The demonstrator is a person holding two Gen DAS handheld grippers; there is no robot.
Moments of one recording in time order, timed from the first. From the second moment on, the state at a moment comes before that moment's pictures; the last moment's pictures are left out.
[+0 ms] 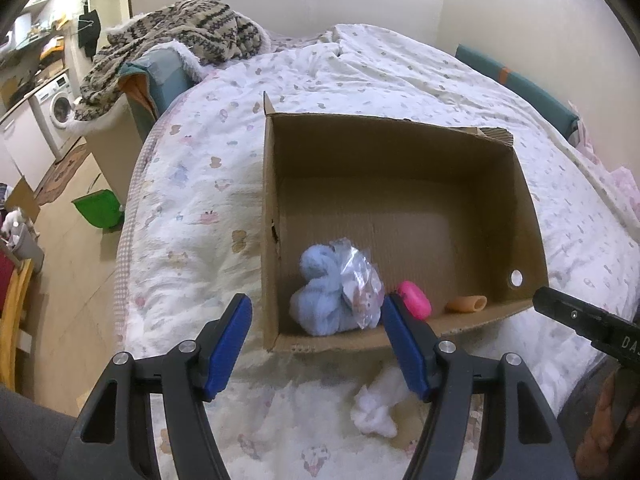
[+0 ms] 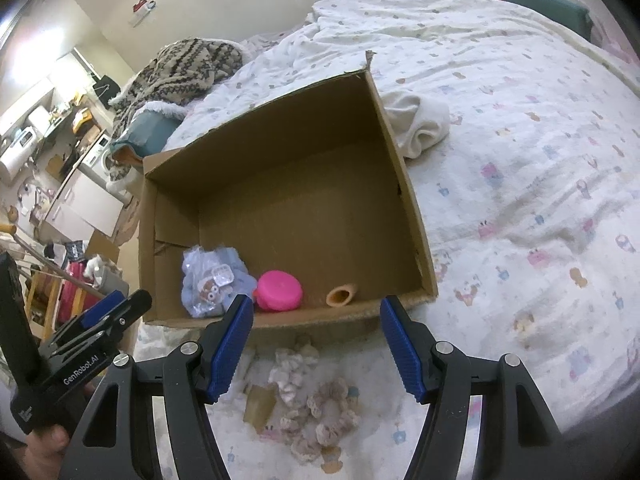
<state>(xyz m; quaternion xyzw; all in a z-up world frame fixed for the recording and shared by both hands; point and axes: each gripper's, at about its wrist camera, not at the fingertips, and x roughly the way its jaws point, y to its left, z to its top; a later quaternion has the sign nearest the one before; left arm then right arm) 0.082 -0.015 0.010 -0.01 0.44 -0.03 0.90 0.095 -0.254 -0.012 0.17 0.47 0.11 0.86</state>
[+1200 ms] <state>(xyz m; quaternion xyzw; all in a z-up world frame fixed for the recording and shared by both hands) 0.038 -0.004 0.002 -0.03 0.47 -0.01 0.88 0.064 -0.257 -0.025 0.19 0.51 0.09 0.83</state>
